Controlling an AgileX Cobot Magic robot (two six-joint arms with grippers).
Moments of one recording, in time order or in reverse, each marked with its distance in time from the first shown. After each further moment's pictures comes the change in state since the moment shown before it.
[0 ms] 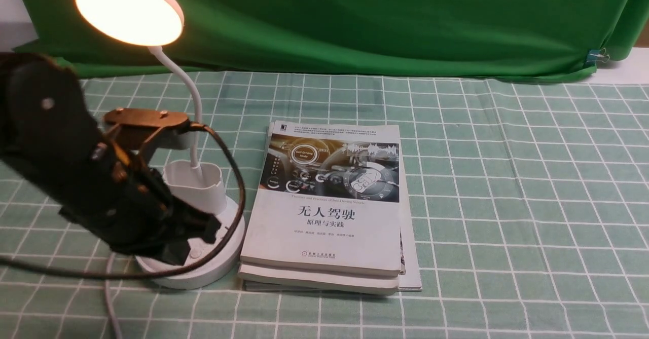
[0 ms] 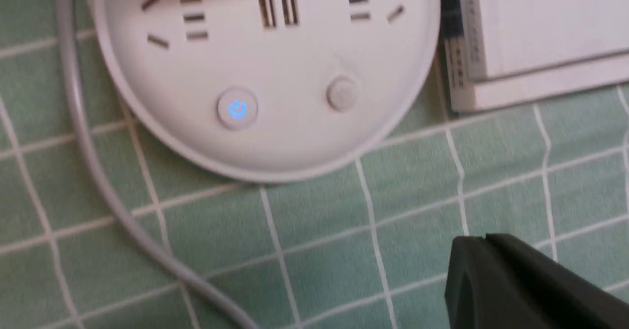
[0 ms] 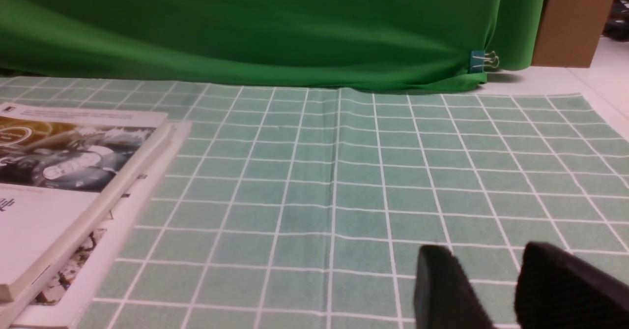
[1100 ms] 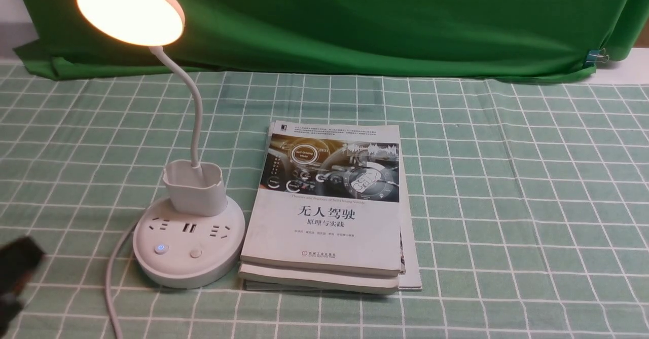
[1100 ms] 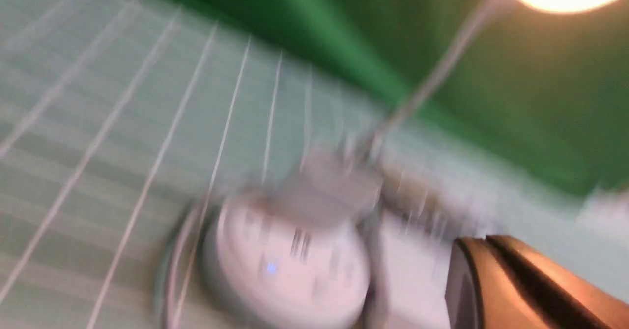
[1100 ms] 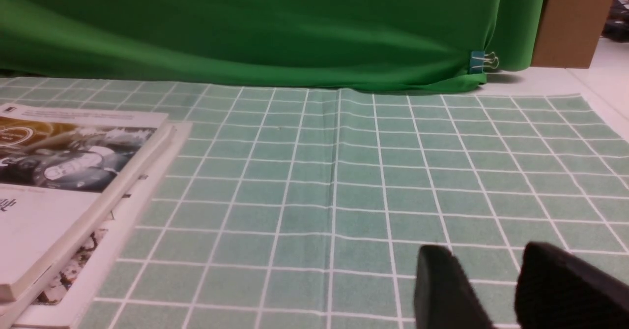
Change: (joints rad) right arm 0.000 0.000 0.000 0.000 0.000 0.000; left arm 0.315 -1.064 0.588 -0.242 -0.397 -0.105
